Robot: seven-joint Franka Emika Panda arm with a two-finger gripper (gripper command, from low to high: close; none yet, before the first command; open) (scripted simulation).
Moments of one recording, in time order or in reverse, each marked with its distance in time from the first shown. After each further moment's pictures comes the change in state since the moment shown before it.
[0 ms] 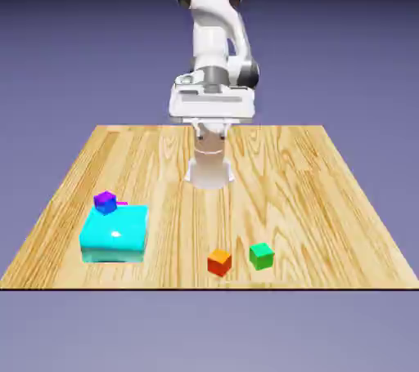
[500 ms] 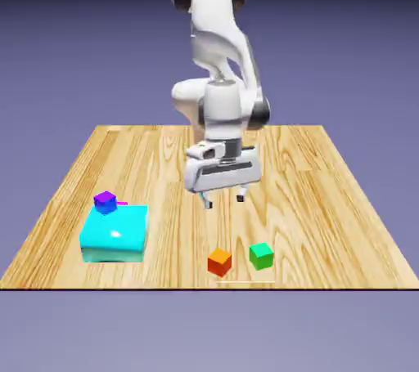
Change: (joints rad) arm 0.303 0.544 -0.238 0.270 -0.021 -0.299 -0.477
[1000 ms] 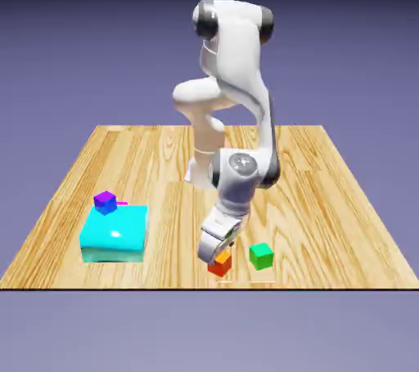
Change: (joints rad) arm 0.104 0.485 -0.067 0.169 0.053 -0.012 -0.313
